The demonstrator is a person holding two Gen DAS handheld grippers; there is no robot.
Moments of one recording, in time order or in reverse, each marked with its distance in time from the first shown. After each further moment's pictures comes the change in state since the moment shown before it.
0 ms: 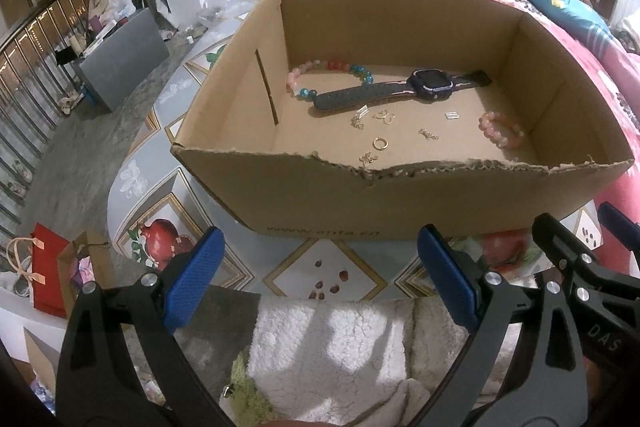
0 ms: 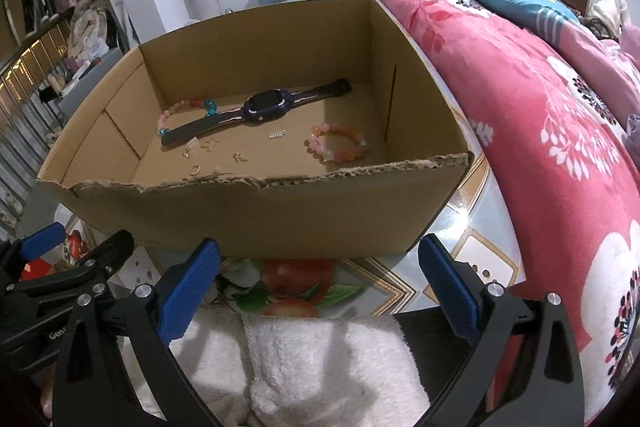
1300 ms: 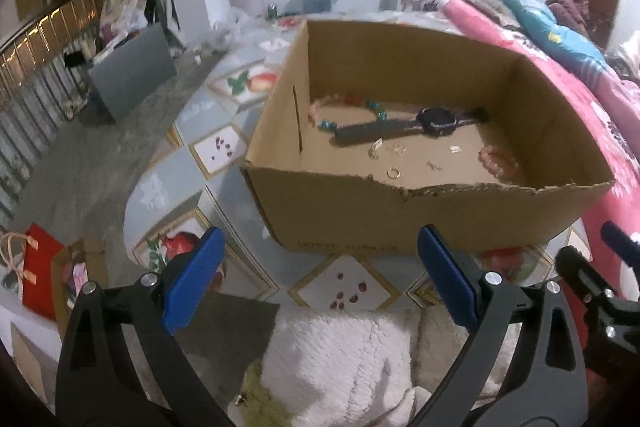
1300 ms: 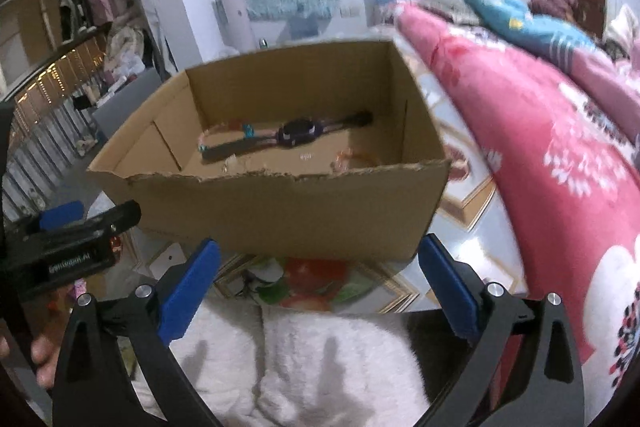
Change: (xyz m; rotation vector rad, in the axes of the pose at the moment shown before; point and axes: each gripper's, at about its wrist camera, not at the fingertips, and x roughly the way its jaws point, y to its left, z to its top) left arm -0.024 0.027 -0.006 -0.050 -0.106 -0.016; right arm -0.032 -0.004 -0.014 -0.030 -0.106 0.115
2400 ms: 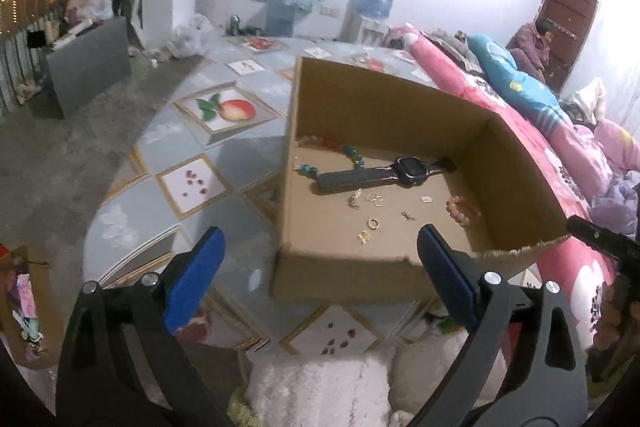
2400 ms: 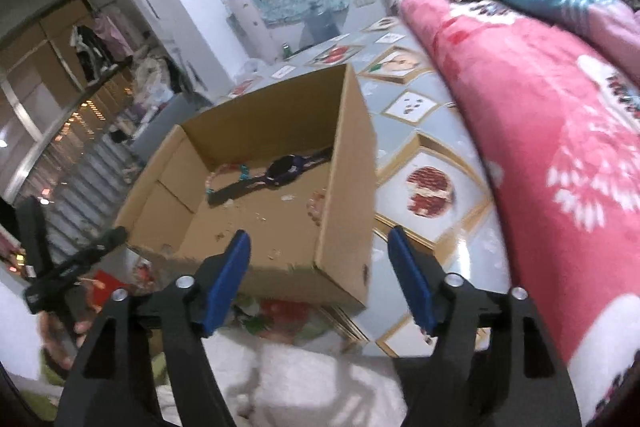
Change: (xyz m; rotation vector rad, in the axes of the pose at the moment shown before) left arm 0.005 0.050 0.022 -0.078 -0.102 -0.254; right arm -0.003 -0.093 0.043 0.098 -0.002 0.173
